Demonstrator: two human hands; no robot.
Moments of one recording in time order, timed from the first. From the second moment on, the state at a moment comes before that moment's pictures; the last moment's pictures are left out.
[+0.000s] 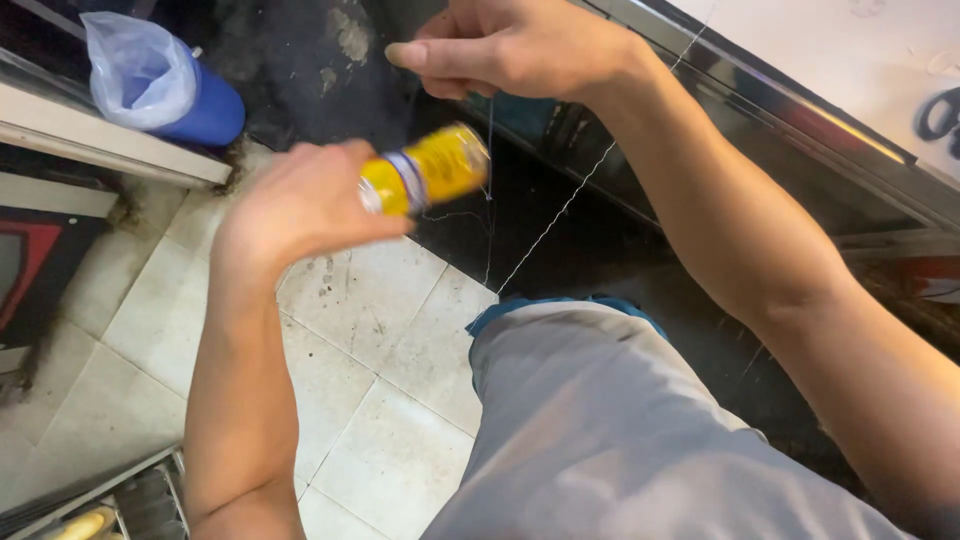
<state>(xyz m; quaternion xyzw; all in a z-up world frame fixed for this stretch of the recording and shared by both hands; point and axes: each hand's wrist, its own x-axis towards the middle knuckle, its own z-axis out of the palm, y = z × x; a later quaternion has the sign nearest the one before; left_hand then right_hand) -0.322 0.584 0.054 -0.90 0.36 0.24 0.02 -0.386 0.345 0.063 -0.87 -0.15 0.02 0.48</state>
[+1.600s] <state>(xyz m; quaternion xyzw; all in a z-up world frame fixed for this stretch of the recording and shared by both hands) -0.337 0.580 0.113 -0.72 0.52 0.30 -0.34 -0.398 0.342 0.011 -0.57 -0.11 0.04 0.81</state>
